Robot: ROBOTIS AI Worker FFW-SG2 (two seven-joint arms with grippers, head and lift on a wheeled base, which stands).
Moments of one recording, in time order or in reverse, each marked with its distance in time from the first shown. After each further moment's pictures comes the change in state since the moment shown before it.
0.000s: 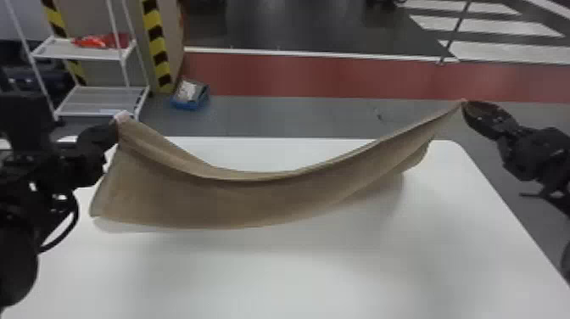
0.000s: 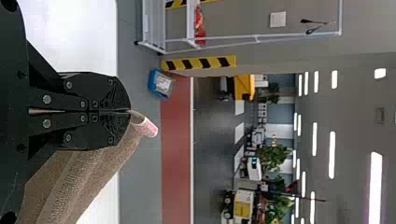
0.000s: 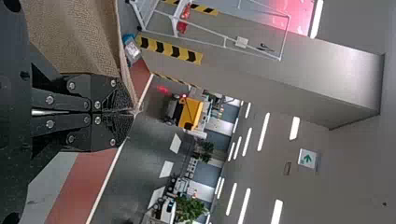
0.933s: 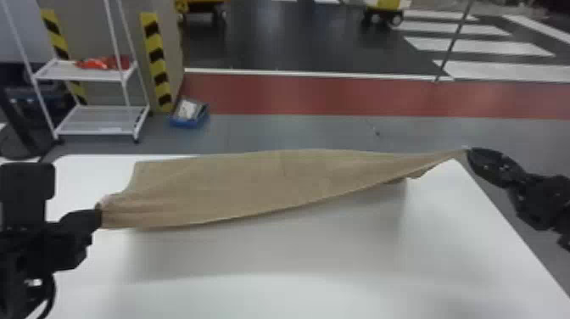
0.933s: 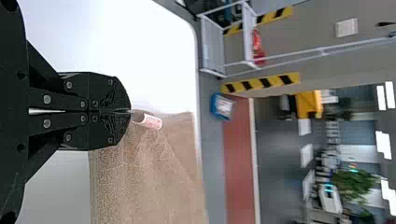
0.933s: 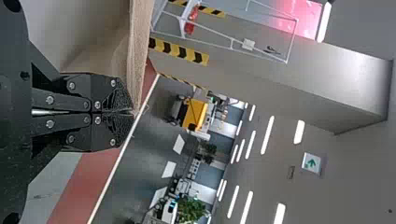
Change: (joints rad) left arm 0.214 0.003 -0.017 -0.296 -0.071 0.442 0.099; right arm 0.174 -0.075 -0.027 0.025 -0.070 -0.124 0.041
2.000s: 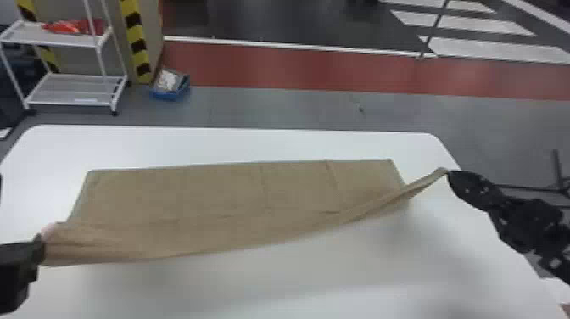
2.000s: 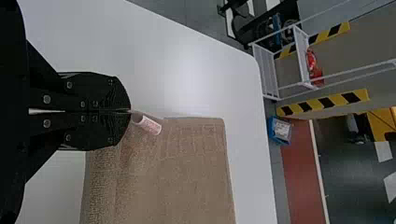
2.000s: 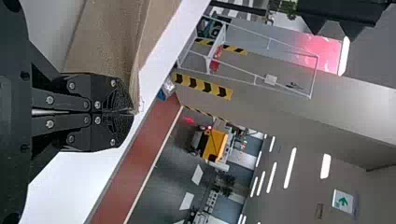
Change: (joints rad) left arm 0.115 -0.037 -0.060 -0.357 -0.147 0.440 0.059; right arm 0.126 0.014 -0.060 0.037 -0.037 -0.100 0.105
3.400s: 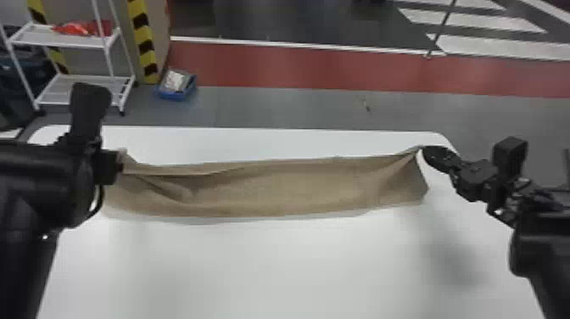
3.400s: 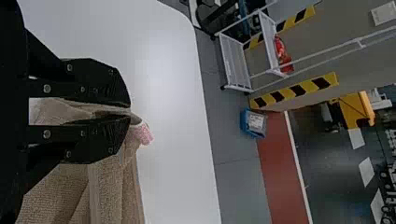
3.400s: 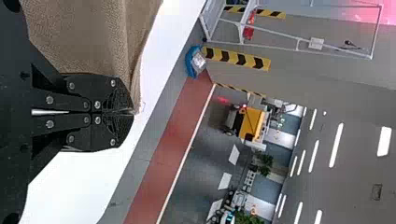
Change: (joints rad) left arm -0.536 0.001 -0.136 0.791 0.017 -0.356 0.057; right arm -0.514 -0.090 0.232 0.704 0.238 -0.088 -0.226
